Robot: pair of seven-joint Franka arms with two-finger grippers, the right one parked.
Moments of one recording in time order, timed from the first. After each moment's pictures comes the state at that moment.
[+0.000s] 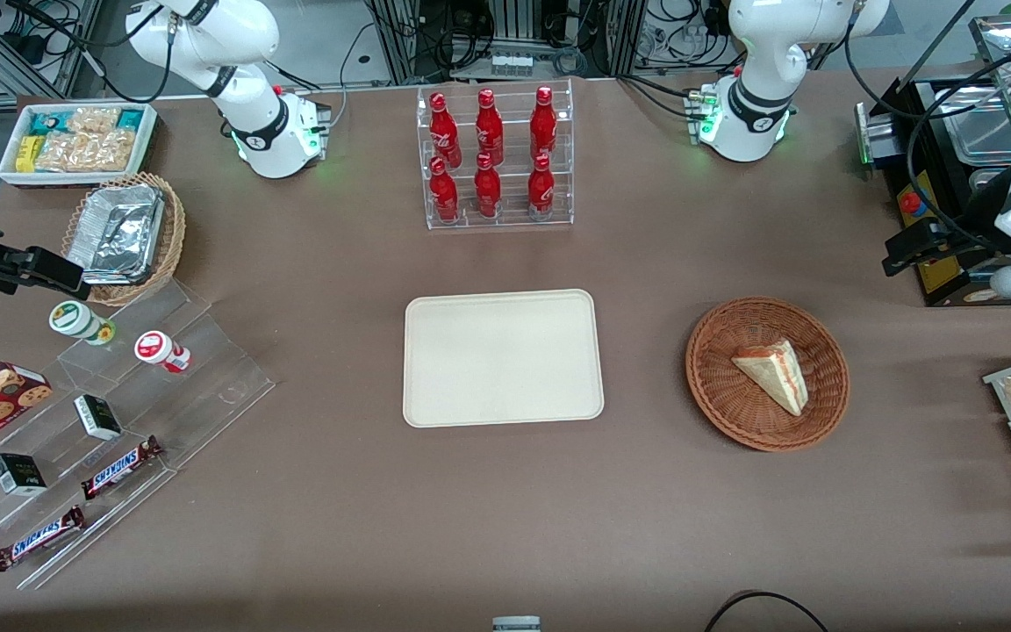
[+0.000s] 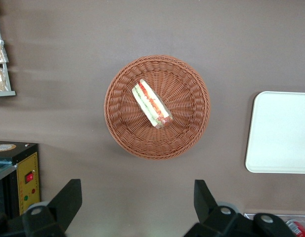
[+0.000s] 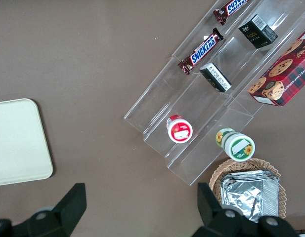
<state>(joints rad) -0.01 0.01 -0.01 -1.59 -0.03 1.57 -0.09</state>
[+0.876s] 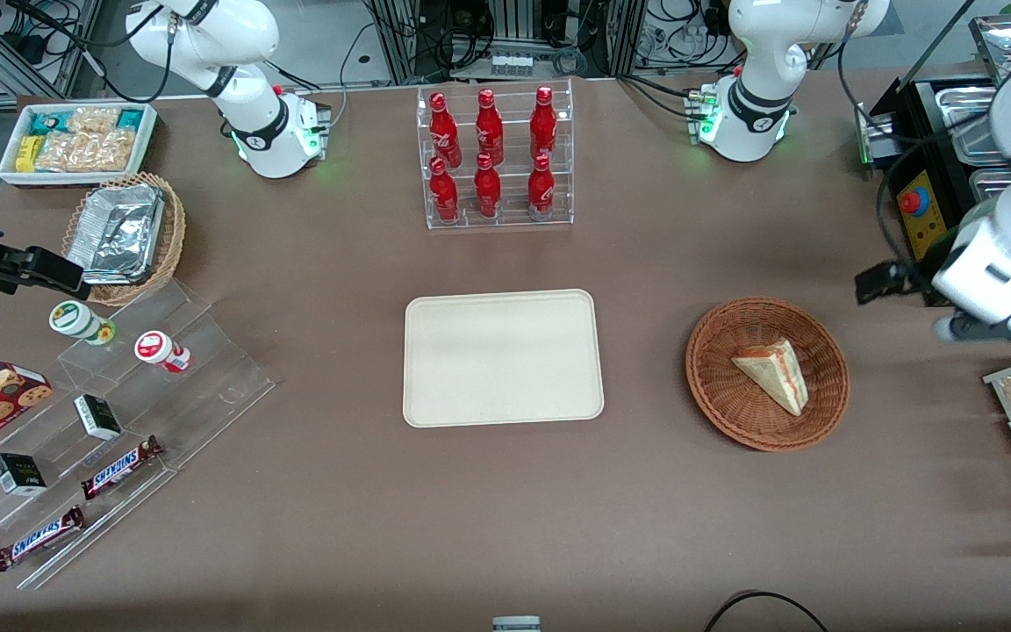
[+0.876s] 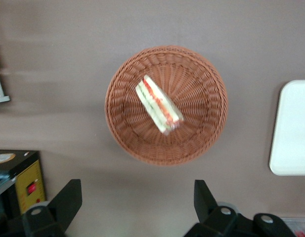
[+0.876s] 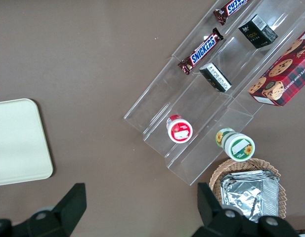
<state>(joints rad) -0.03 0.12 -0.02 -1.66 0.02 1.69 -0.10</state>
